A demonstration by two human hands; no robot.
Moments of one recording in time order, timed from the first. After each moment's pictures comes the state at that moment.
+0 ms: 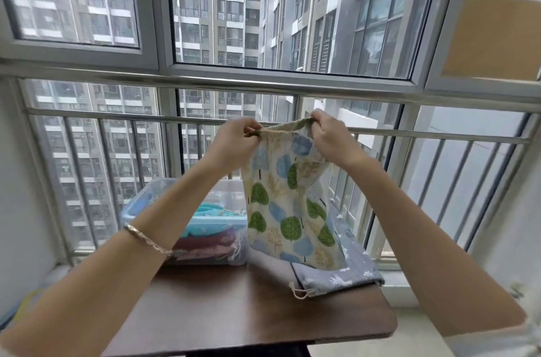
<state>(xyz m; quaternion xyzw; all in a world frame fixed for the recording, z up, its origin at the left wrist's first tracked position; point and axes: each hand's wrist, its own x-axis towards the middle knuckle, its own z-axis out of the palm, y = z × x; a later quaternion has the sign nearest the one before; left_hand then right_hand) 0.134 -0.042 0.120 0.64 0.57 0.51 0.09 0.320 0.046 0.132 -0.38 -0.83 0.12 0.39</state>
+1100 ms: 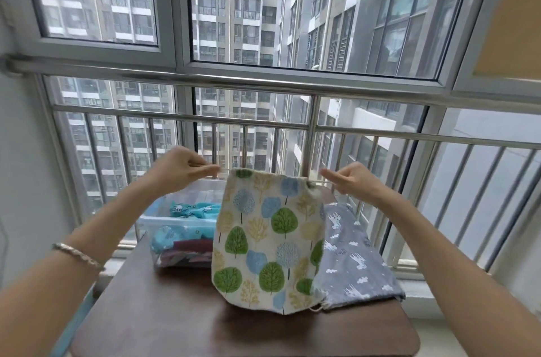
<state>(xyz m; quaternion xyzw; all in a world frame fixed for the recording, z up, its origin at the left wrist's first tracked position) 0.012 -0.070 0.073 0.62 0.69 0.36 0.09 0.351 0.092 0.058 -0.36 -0.85 0.29 0.26</state>
